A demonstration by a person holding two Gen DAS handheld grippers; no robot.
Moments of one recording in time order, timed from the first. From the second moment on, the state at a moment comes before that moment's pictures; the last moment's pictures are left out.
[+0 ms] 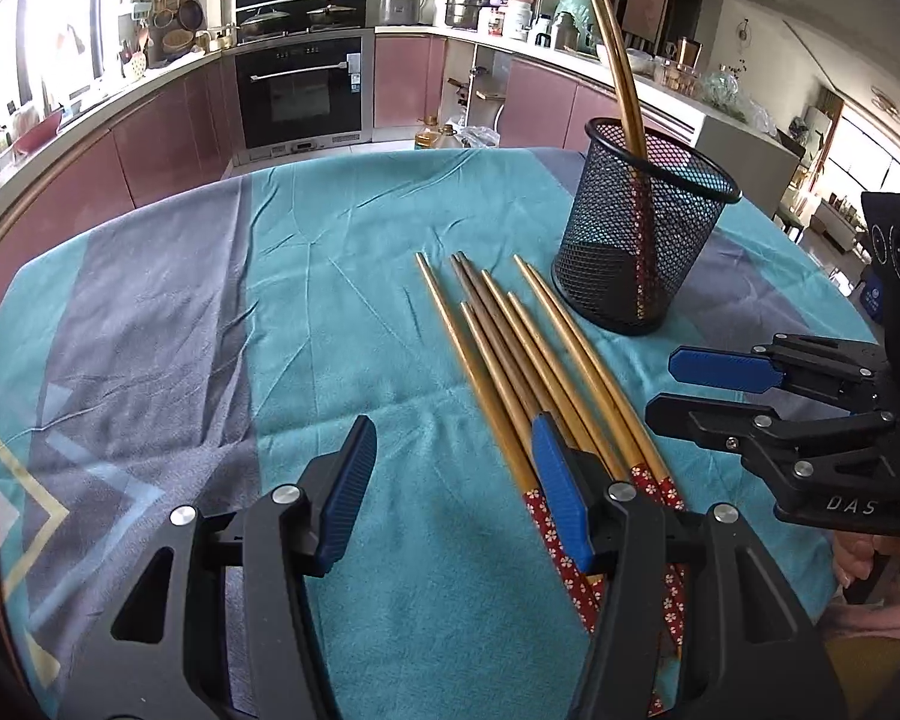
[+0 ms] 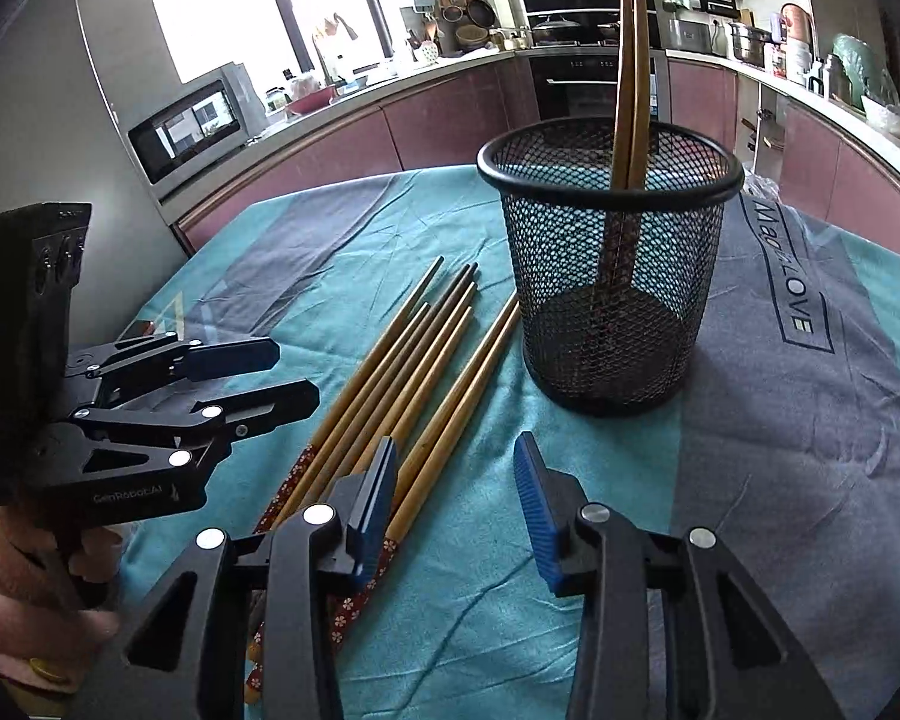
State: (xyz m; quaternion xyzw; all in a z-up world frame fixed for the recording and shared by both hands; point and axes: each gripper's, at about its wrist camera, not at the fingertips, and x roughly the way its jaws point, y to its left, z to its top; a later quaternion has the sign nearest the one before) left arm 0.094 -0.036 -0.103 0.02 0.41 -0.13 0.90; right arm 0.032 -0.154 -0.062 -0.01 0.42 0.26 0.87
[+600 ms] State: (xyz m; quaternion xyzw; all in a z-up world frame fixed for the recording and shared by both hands) left arm 0.104 -0.040 -0.115 0.02 0.43 -0.13 0.89; right arm 0.036 -0.150 -0.074 -0.03 0.44 0.23 0.87
